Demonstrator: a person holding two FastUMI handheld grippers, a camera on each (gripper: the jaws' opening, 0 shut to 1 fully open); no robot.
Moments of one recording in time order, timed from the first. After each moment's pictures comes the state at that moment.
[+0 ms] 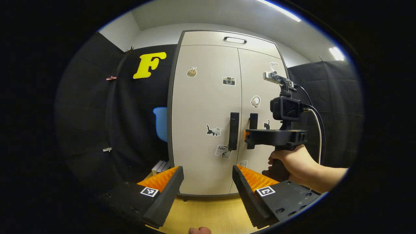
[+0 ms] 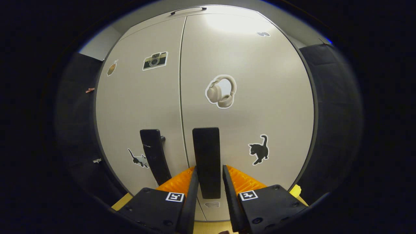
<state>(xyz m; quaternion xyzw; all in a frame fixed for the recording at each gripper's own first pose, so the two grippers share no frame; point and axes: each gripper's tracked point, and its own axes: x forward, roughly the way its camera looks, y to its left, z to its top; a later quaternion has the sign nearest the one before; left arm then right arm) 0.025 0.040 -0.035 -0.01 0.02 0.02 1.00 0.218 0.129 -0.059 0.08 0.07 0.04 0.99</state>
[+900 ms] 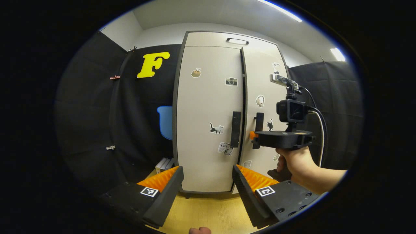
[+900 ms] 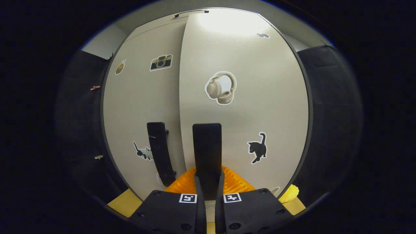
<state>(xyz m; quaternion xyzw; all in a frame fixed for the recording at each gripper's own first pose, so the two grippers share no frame) 0.007 0.044 -0.034 -0.01 0.02 0.03 1.00 0.197 0.124 -0.055 0.08 0.05 0.07 0.99</state>
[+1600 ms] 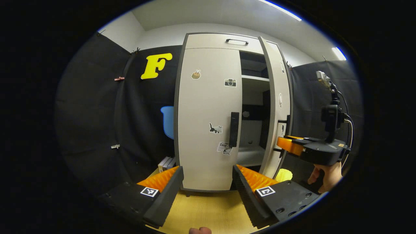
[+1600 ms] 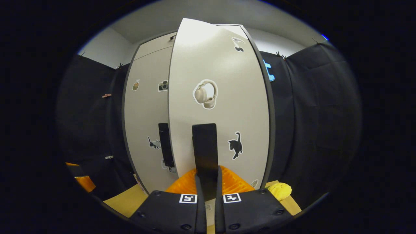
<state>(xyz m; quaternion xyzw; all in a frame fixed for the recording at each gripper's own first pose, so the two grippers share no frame) -0.009 0.025 -0.031 -0.02 0.03 0.05 1.00 0.162 0.091 -0.044 0.10 0.02 0.09 0.99</state>
